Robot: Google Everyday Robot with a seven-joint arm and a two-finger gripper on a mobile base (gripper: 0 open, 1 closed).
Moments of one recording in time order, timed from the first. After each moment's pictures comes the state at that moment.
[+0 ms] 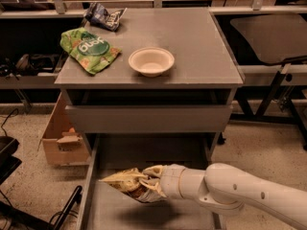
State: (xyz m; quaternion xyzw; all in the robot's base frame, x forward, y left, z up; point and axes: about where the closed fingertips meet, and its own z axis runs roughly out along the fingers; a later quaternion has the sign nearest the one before) arm 0.449 0.021 0.597 -0.55 0.67 0.21 0.46
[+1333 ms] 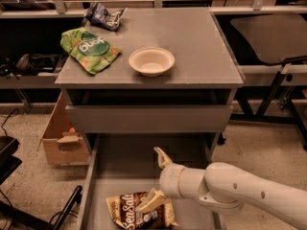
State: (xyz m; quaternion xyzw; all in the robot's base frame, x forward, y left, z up) arm 0.448 0.023 0.601 -0.55 0.66 0.21 0.46
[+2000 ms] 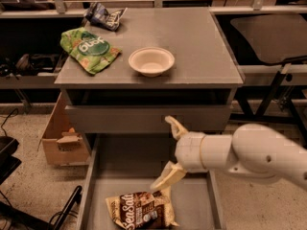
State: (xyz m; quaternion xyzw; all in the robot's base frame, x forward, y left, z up) arm 0.456 -0.012 0.724 -0.59 0.64 0.18 0.46
